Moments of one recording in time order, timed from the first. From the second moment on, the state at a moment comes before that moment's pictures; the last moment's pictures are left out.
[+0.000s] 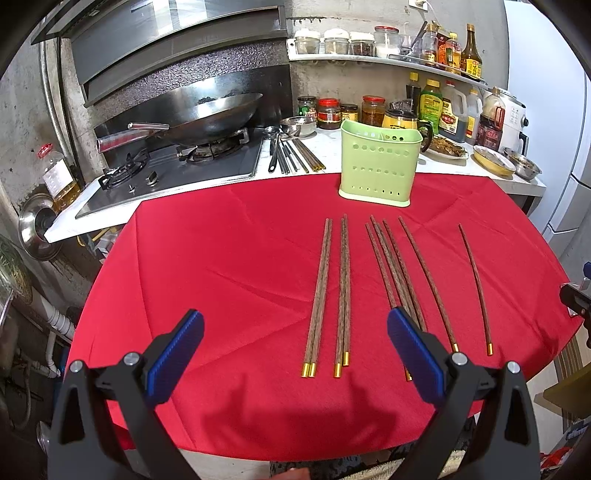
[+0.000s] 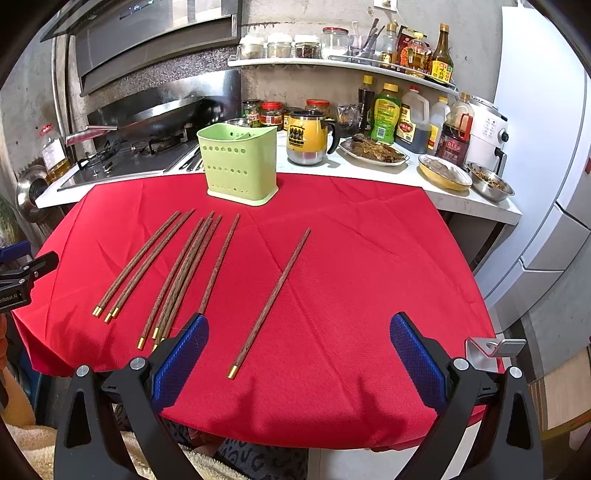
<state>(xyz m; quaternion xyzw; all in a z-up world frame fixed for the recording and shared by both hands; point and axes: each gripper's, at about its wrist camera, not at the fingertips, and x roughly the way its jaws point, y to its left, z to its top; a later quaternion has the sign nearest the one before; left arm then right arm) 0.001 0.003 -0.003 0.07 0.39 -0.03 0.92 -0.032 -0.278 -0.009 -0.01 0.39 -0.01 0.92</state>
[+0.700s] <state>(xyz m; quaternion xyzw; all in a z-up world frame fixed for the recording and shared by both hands) 0.005 0.008 -0.002 0.07 0.39 -0.03 0.92 -0.030 -0.276 -0.007 -0.01 0.39 -0.01 0.92</state>
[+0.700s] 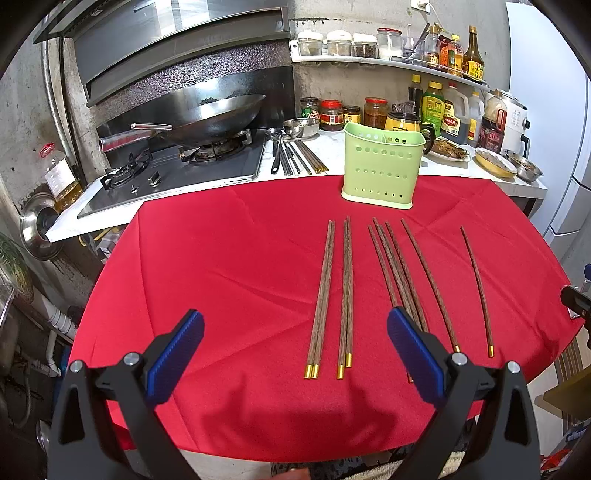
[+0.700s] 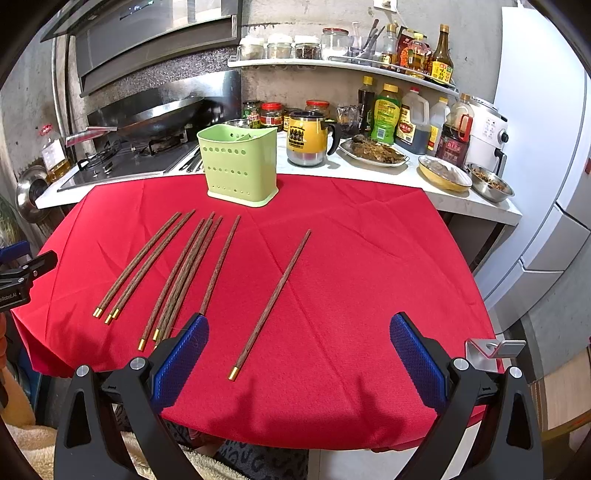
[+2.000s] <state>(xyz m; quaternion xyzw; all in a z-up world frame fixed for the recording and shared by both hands) 0.014 0.026 -0.009 0.05 0.40 -0.02 0.91 -0.028 -0.278 -0.016 0.01 0.39 0.00 0.92</state>
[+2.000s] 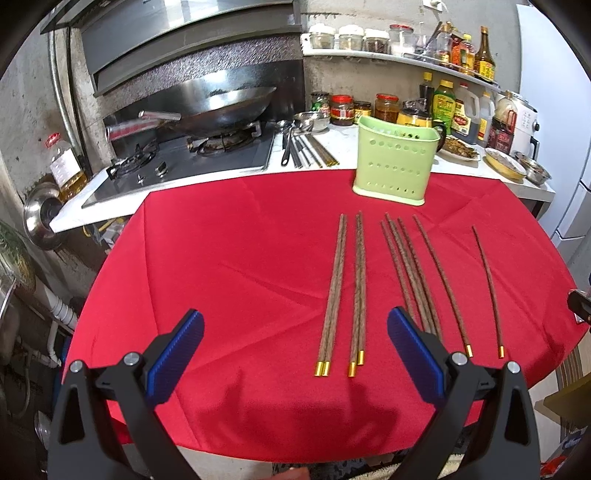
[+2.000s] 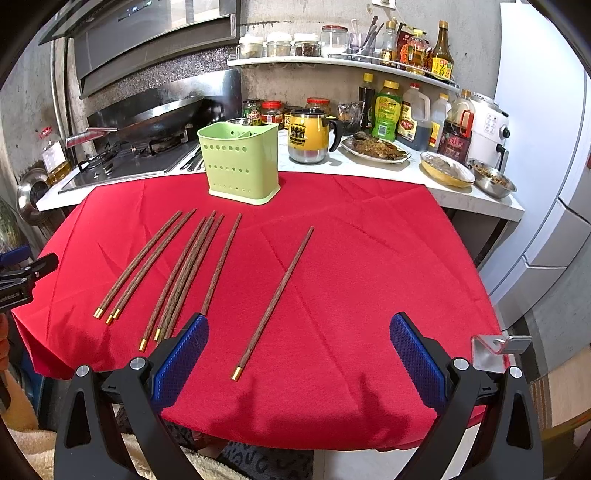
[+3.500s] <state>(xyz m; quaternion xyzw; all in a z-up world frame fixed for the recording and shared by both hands) 0.070 0.034 -0.112 0.08 0.49 -0.07 0.86 0.025 -0.266 -0.095 0.03 0.45 -0.01 0.89</state>
